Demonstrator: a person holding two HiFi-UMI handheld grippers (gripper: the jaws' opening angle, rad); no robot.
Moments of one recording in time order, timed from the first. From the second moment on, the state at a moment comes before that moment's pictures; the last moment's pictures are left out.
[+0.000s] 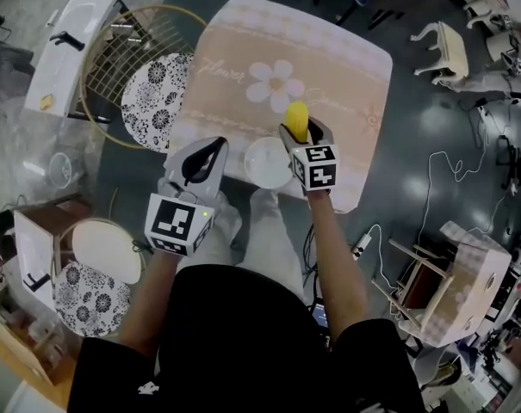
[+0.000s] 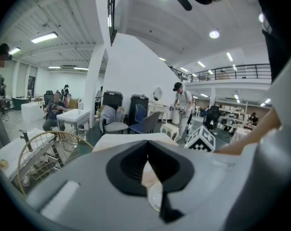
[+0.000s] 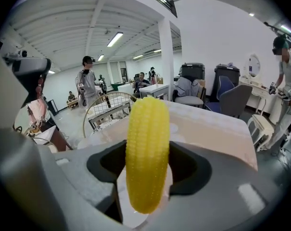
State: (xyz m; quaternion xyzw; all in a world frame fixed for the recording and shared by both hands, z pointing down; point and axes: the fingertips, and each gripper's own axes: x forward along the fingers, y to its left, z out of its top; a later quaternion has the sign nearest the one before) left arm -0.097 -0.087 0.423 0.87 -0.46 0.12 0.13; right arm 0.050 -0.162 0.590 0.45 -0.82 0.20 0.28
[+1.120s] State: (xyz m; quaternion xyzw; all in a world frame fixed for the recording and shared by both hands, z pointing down) left arm -0.112 -0.040 0.469 0.88 -0.42 0.17 0.13; right arm 0.021 -0.074 0.678 0.43 -0.79 0.26 0.34
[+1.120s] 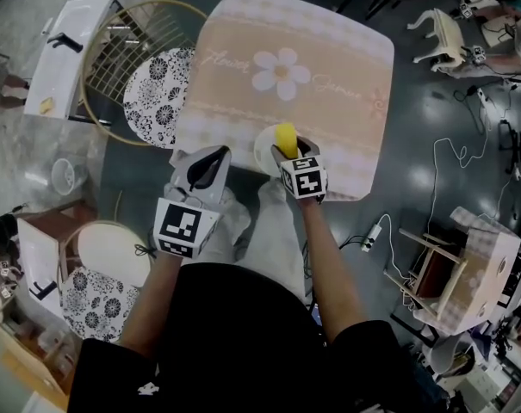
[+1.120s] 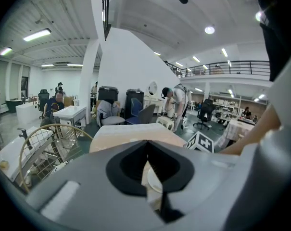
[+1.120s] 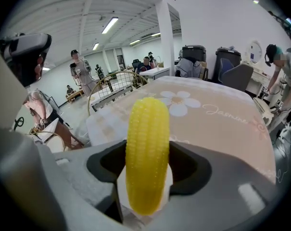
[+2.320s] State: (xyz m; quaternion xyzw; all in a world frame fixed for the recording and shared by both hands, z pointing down) left arm -0.129 -0.039 0.483 0.89 -0.41 0.18 0.13; right arm 0.008 -0.079 0.713 0.43 -0.78 0.25 0.38
